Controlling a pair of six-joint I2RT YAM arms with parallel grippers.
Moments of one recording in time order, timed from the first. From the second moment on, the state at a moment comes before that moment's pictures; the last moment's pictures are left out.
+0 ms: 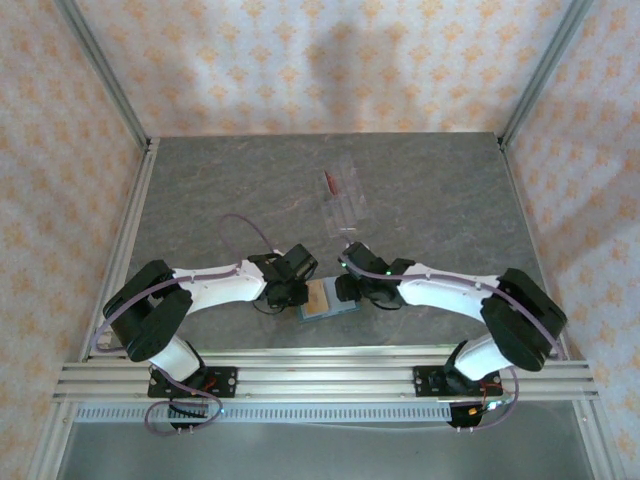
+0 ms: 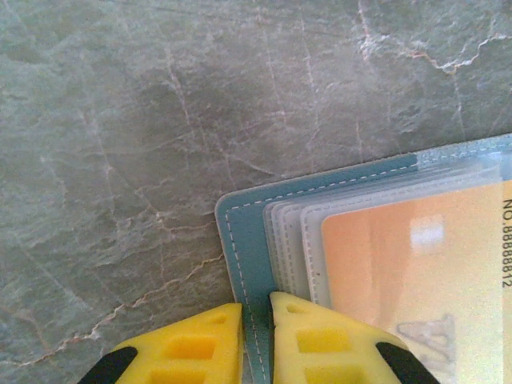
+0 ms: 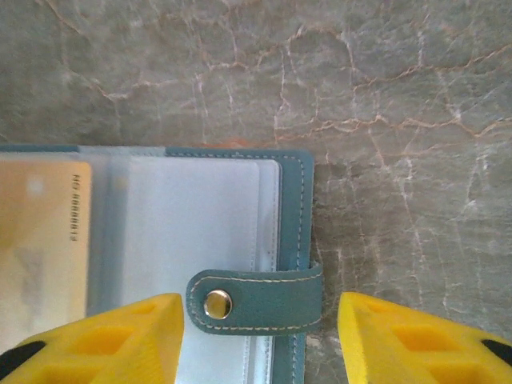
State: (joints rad) left arm -0.79 1.58 0.81 -0.51 -0.05 -0.93; right arm 0.87 1.47 0.76 -0.39 0.09 0.59
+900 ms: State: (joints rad) left arm -0.79 1.58 0.81 -0.51 -0.05 -0.93; right arm 0.94 1.57 0.81 -0.43 0.31 0.59
